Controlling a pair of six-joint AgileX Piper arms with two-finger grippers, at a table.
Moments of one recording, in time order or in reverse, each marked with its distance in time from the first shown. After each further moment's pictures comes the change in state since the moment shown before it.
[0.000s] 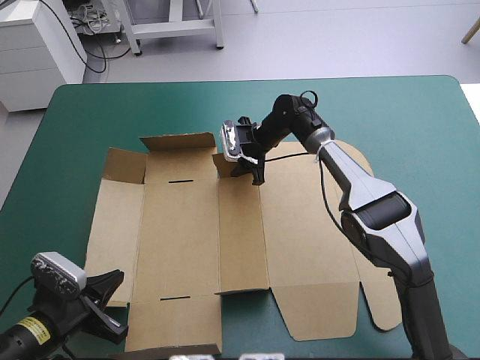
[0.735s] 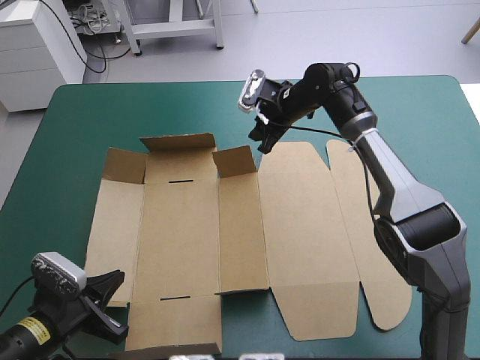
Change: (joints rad) left arm 0.000 0.000 0.000 -0.007 0.000 0.000; right arm -0.057 -0.251 0.000 -0.163 0.024 0.594
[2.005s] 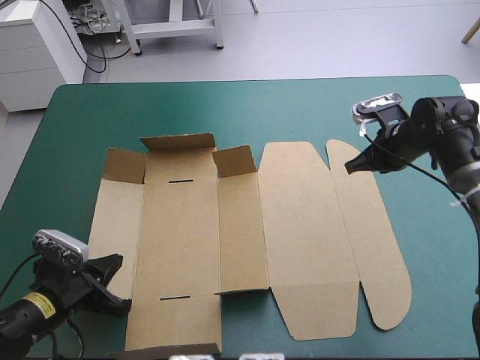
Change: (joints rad) left arm 0.000 0.144 -0.089 0.068 -0.001 -0.103; right arm -0.287 -0.564 0.700 -0.306 0.012 0.633
